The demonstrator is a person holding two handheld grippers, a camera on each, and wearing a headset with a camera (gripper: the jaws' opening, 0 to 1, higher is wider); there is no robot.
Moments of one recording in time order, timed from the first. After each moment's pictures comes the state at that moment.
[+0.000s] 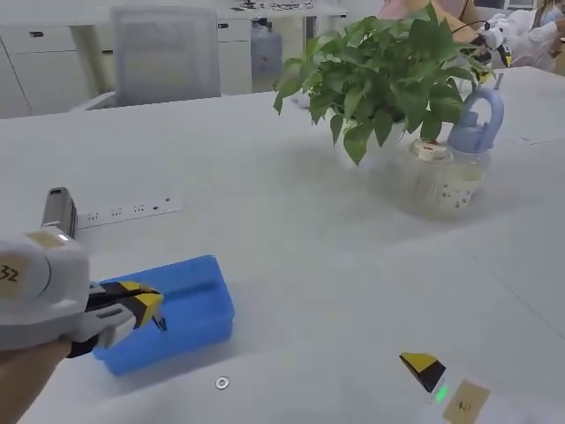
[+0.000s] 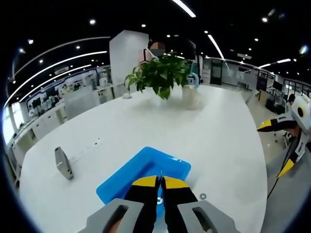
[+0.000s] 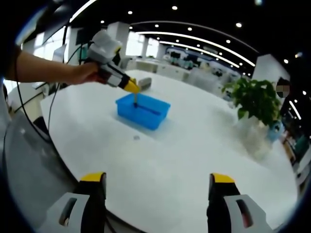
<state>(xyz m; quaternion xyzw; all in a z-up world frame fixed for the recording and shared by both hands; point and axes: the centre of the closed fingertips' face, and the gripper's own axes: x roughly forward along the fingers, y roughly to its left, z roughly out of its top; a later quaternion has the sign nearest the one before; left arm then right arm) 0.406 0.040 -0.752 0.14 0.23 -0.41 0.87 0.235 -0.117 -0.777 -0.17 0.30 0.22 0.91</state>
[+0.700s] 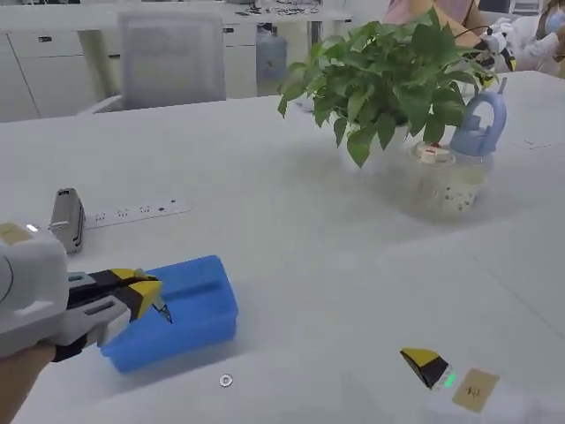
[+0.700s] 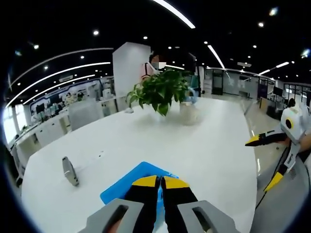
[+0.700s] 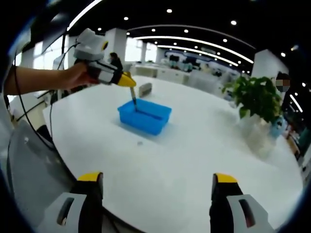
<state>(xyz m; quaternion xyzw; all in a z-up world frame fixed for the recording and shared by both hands) 0.378 0.035 -0.706 0.12 0.18 -0.41 0.89 0.235 -0.111 -0.771 -0.14 0.29 0.23 0.92</state>
